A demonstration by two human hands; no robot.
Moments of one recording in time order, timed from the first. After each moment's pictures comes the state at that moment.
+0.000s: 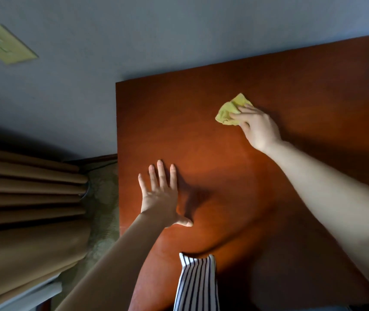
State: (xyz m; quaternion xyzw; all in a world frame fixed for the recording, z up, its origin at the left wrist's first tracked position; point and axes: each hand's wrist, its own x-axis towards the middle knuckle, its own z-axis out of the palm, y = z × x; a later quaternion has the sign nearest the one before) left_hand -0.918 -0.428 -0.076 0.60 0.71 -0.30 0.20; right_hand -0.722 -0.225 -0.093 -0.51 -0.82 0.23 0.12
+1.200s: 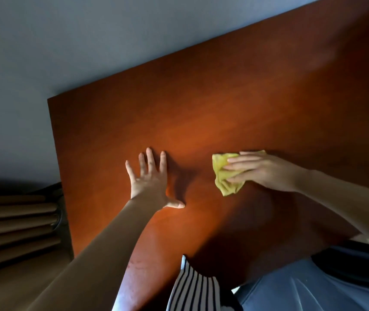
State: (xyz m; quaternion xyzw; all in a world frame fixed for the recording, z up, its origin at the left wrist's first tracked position) left_hand -0.833 -0.380 -0.073 0.65 0.67 -0.30 0.17; right_hand -0.542 -0.323 -0.095 -0.27 -0.93 0.26 -0.02
